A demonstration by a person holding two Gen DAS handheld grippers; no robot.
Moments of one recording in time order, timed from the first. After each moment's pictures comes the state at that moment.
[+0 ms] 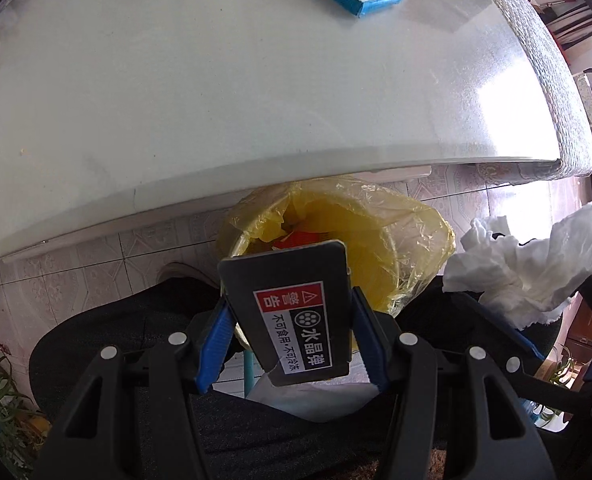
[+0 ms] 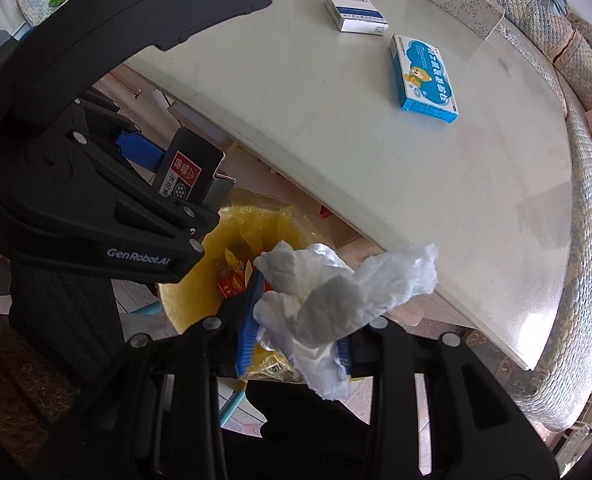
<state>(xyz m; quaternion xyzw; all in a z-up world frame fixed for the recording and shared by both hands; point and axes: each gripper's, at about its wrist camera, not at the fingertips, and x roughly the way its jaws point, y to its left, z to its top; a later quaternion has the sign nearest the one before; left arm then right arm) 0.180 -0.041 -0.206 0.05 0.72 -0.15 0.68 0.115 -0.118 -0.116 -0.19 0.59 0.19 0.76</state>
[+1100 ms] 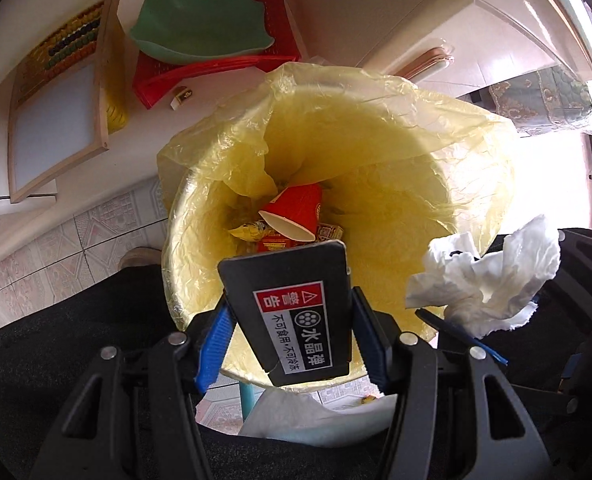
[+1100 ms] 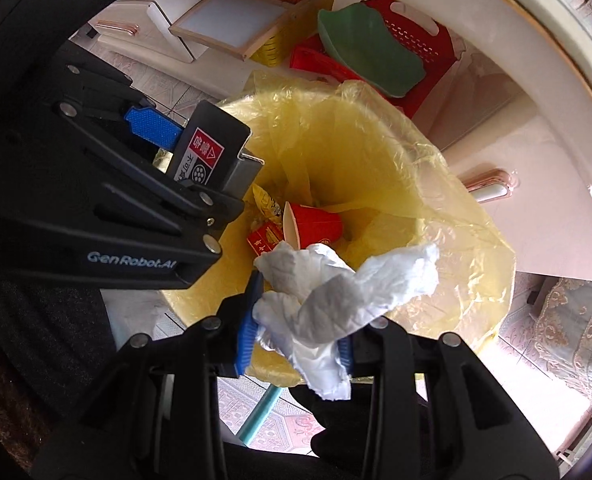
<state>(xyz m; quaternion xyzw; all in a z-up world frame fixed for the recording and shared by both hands) 0.142 -0.045 -0.347 0.08 0.75 -0.19 0.63 0.080 -0.115 -0.271 -0.13 0.67 0.21 0.70</state>
